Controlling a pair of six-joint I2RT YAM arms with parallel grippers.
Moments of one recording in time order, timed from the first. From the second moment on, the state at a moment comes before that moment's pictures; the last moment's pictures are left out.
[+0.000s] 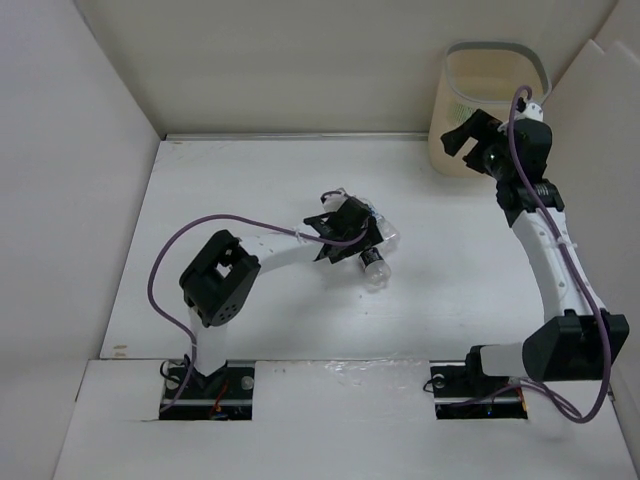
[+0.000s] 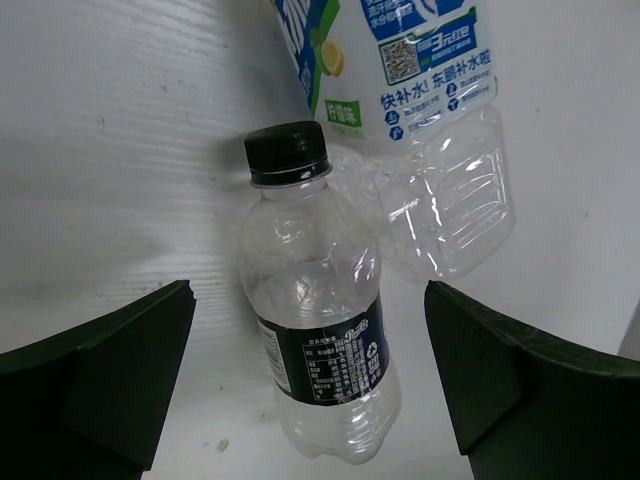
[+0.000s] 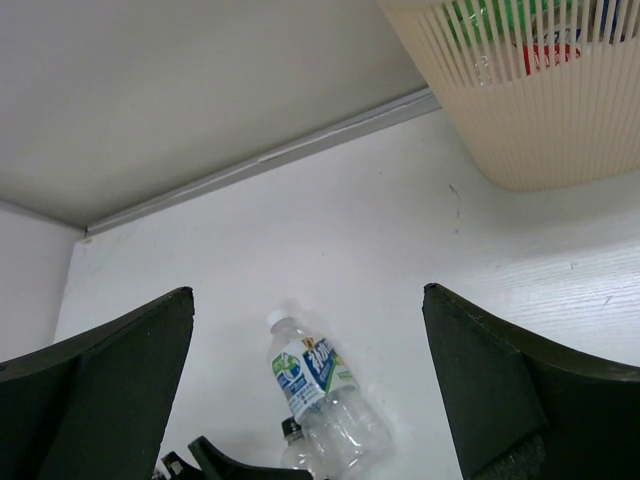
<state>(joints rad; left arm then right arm) -0.84 1.89 1.30 -0.27 -0.20 -1.09 0.00 1.34 1.33 -0.22 -0.12 0.52</state>
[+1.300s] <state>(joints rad) -0.96 1.35 1.13 -0.34 -0.68 -1.01 0.22 1.23 0.95 0.13 -0.75 0.40</state>
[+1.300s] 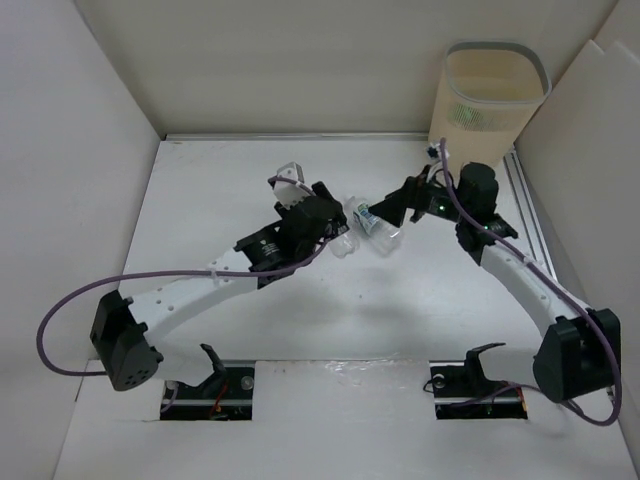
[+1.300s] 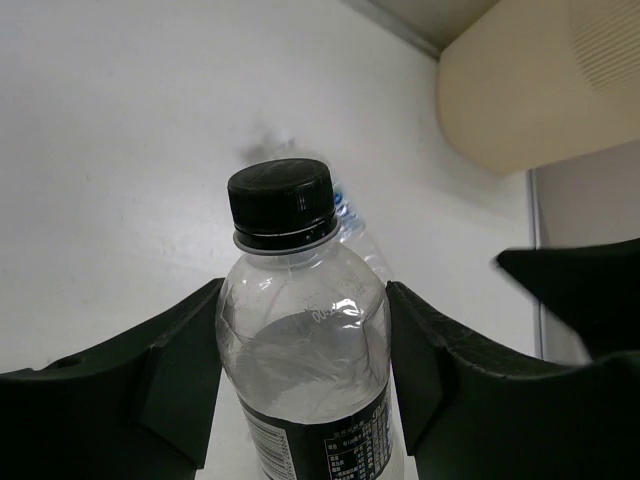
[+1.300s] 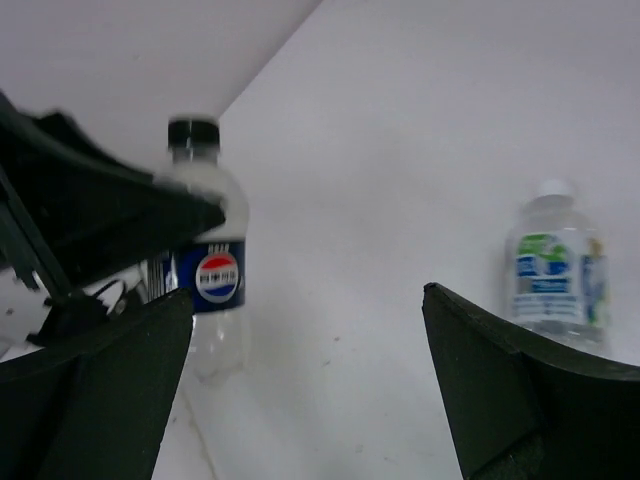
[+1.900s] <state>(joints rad) -0.94 1.32 1.22 -0.12 -0.59 -0.68 0.51 1.40 0.93 0.43 -0.84 0.43</state>
